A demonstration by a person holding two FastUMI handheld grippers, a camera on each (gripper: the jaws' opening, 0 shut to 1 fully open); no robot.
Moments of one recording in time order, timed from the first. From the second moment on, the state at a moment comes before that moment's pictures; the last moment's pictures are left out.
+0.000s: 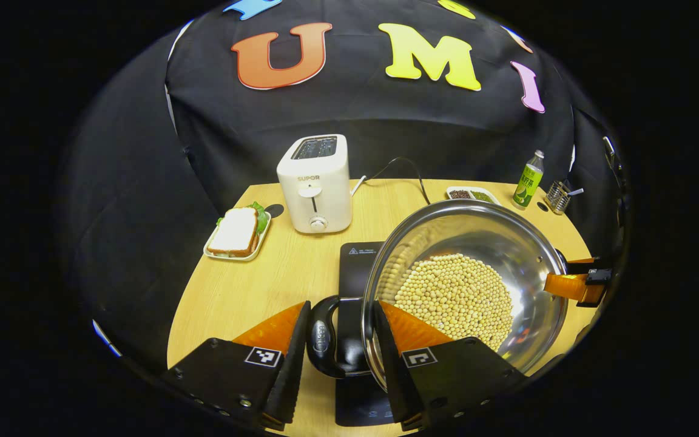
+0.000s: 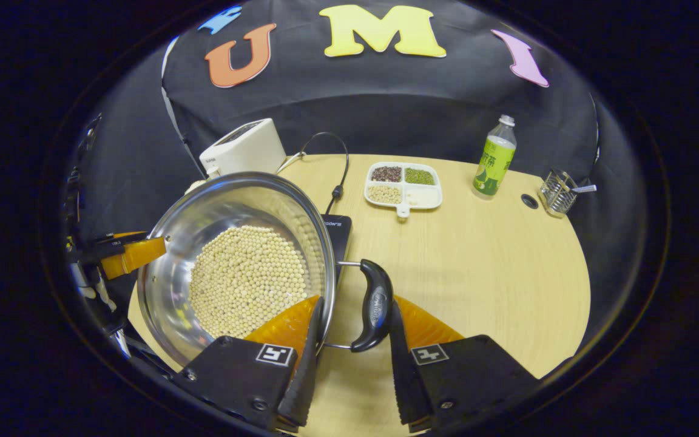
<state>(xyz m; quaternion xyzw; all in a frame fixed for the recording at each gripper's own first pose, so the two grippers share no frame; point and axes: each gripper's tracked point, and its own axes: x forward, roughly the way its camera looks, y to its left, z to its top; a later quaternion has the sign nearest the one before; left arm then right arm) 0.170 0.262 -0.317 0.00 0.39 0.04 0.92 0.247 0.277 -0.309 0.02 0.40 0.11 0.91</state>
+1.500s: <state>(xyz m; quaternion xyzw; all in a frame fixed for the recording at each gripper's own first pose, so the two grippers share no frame) 0.185 0.279 -0.326 0.03 0.35 0.04 0.93 0.272 0.266 -0.288 0.01 0.31 0.09 0.95</state>
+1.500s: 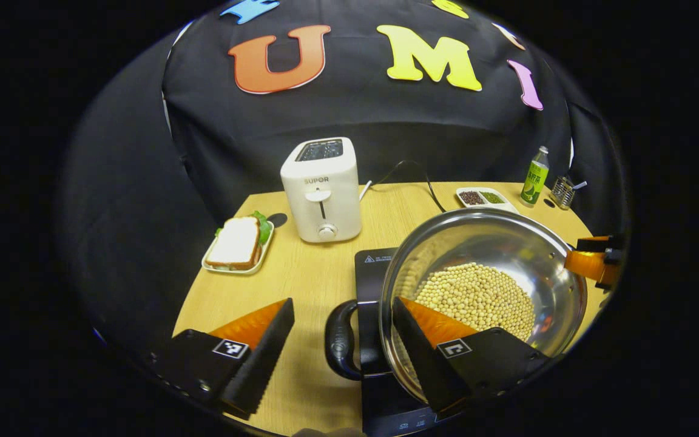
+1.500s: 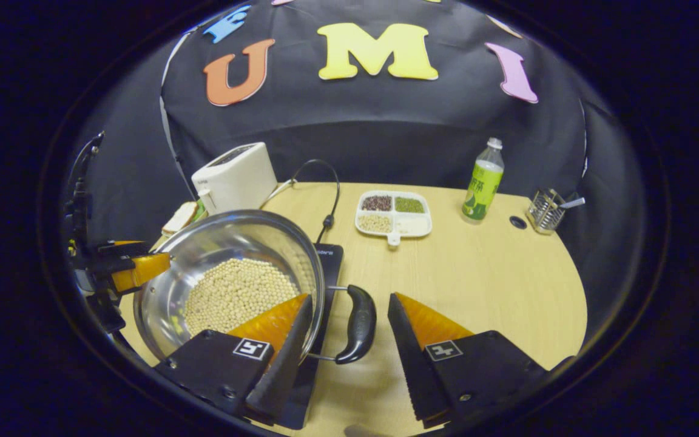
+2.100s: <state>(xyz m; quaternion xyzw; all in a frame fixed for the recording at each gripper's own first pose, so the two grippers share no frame) 0.169 0.270 -0.253 0.05 0.27 0.07 0.96 0.252 0.255 -0.248 0.02 0.27 0.11 0.96</state>
